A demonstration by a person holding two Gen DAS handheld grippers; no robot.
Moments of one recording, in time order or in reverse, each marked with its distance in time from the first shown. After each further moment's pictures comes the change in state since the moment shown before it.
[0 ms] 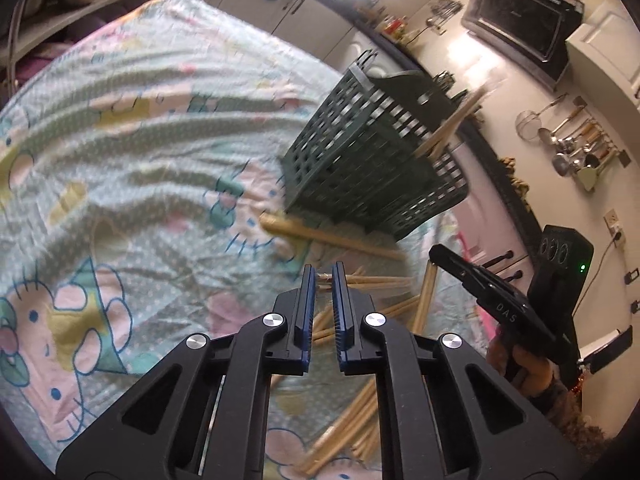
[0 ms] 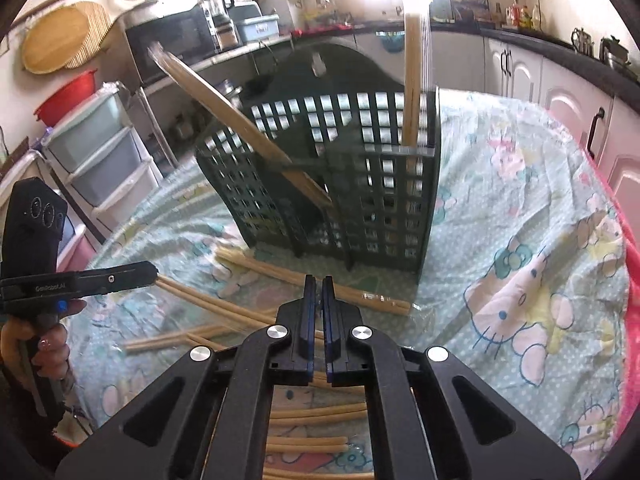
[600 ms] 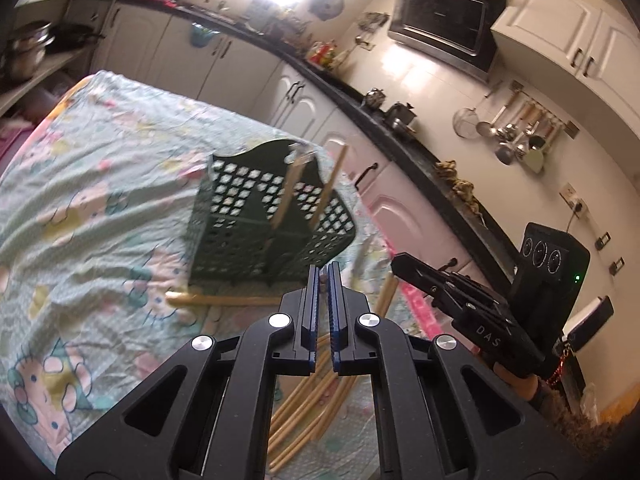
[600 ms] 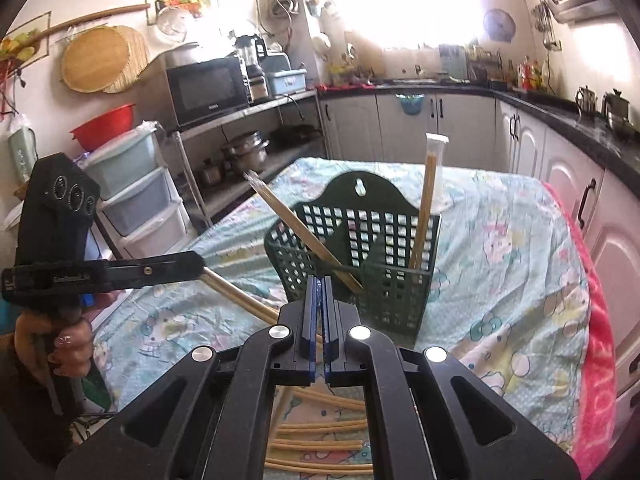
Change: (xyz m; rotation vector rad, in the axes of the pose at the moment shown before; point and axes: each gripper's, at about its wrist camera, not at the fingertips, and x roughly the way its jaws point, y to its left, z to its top) left arm -0.026 -0.094 0.028 0.185 -0.096 -0.126; right arm -0.085 0.030 0.031 -0.082 -0.186 0.036
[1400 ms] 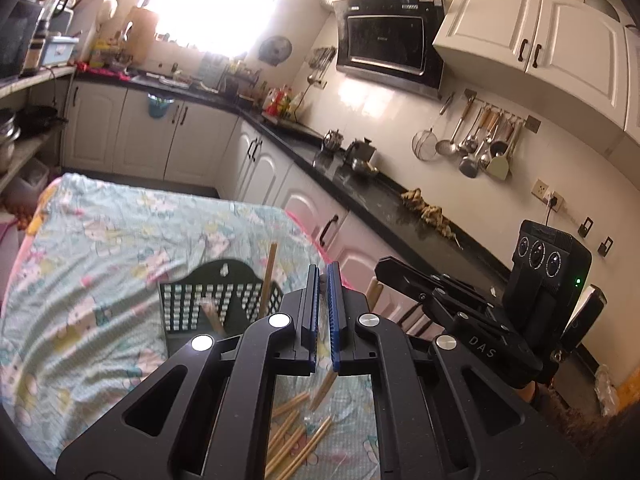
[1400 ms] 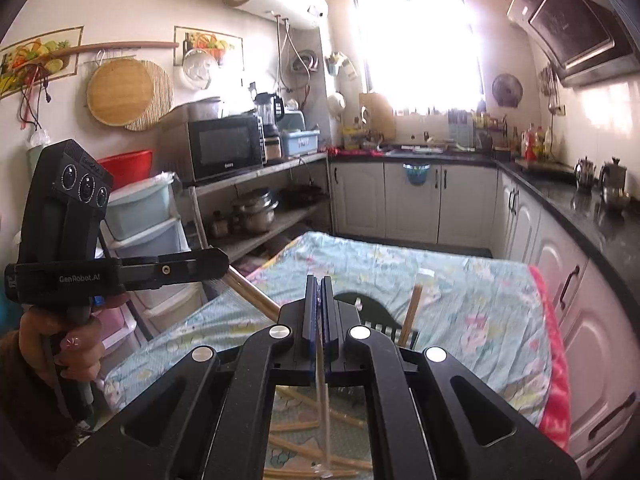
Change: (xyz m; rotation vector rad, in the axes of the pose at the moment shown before) left arm -0.038 -0.078 0.071 0.184 -0.150 -0.034; right arm -0.067 0.015 0.076 -0.093 -0.204 -0.005
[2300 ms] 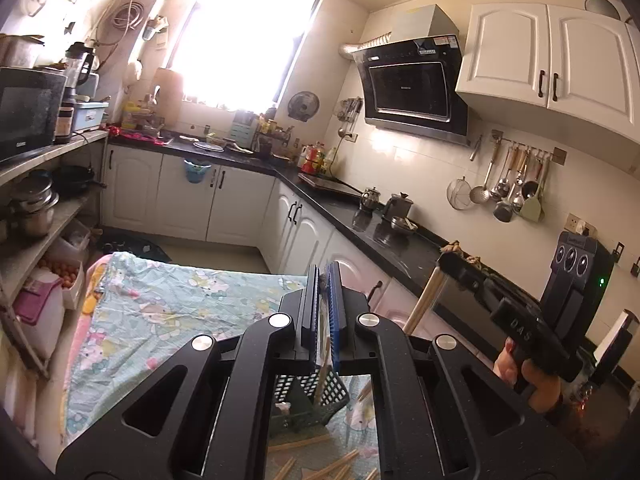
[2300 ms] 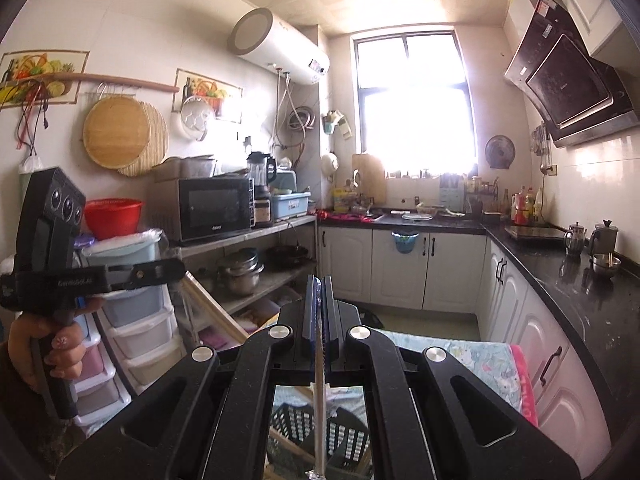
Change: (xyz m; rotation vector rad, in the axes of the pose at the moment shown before) left arm -0.041 0.011 0.082 0.062 -0.168 0.159; right arm 0.002 -0.008 0.087 -0.054 -0.202 -0.056
